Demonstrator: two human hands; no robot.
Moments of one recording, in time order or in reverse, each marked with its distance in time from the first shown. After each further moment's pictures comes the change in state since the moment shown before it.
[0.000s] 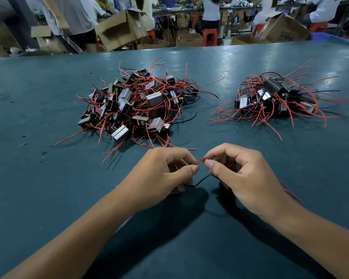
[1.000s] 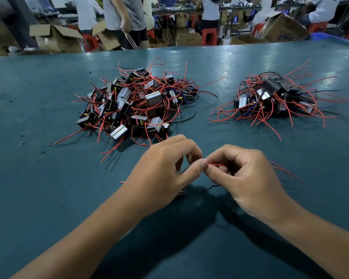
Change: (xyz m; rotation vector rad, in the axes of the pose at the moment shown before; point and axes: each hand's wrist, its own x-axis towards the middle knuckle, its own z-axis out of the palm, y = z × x) left_hand 0.000 0.020 0.005 0.443 0.214 0.353; right_hand -0.002 -0.010 0.001 -0.018 0.015 -0.028
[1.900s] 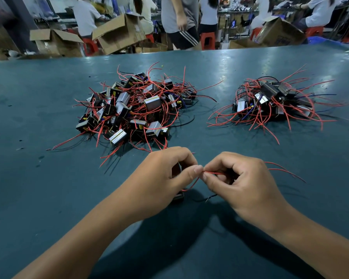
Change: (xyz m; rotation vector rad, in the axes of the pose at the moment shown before) left_hand -0.005 0.001 -0.005 -0.217 -0.171 -0.168; right_hand -0.007 -0.004 0.000 -0.169 0.017 -0.096
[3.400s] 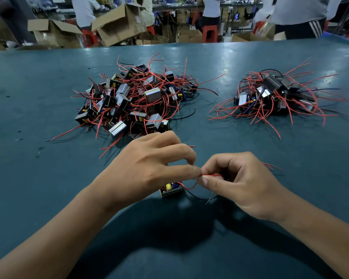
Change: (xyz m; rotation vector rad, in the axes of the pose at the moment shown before) left_hand 0.003 -0.016 -0.026 0.703 0.057 0.737; right_hand 0.005 0.000 -0.006 0.307 -0.329 0.157
